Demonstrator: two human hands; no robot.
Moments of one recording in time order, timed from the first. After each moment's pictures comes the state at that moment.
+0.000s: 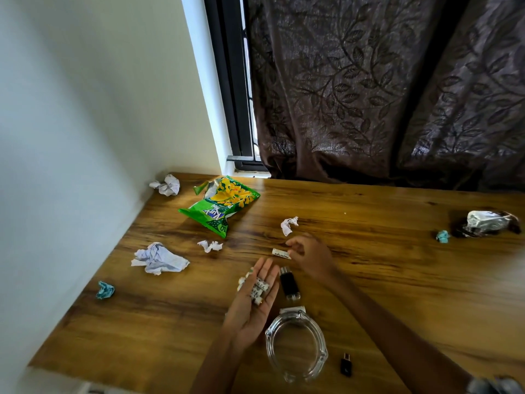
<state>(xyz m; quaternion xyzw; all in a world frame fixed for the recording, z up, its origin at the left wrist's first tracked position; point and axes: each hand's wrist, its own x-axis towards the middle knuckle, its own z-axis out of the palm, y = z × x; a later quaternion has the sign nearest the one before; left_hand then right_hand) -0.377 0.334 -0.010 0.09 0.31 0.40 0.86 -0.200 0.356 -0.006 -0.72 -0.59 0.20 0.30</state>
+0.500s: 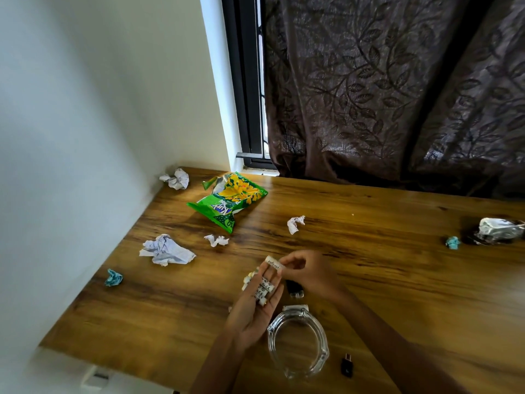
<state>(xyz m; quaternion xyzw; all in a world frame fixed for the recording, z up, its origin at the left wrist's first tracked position) -0.379 0.327 -0.011 0.08 0.32 0.40 0.86 -0.226 0.323 0.011 -0.66 -0.54 0.37 0.35</state>
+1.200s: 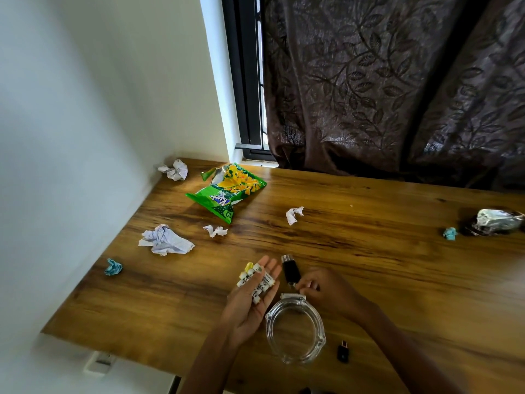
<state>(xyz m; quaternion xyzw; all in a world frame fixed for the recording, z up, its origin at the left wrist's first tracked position) -0.391 0.317 -0.012 0.13 0.33 0.38 0.86 -0.199 0.283 -0.010 -0.66 -0.67 0.30 0.16</state>
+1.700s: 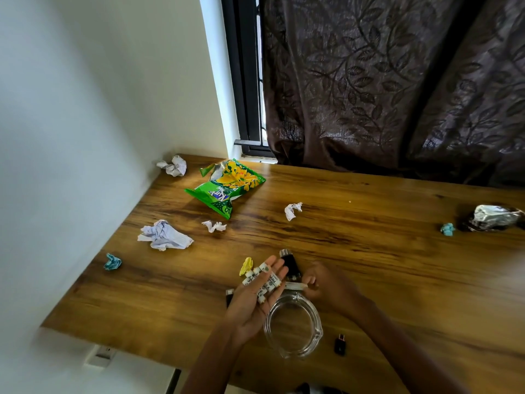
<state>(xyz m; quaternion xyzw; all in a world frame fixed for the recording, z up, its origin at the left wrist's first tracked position) -0.385 0.304 -0.005 0.15 0.33 0.36 0.86 -0.204 0.277 -0.004 -0.70 -0.67 0.23 0.11</state>
